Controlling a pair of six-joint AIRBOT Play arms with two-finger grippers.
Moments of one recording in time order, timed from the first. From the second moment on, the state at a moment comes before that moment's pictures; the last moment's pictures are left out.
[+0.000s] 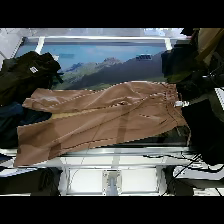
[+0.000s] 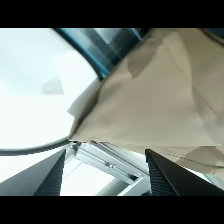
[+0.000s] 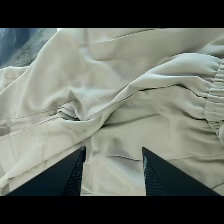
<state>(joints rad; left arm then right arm) 1.50 -1.34 0.92 1.35 -1.50 -0.85 -0.49 -1.42 1.46 -0.82 1.47 1.27</state>
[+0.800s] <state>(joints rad) 1.42 -1.46 0.89 1.33 -1.47 -0.81 -0.49 -1.42 1.46 -0.79 1.45 1.31</state>
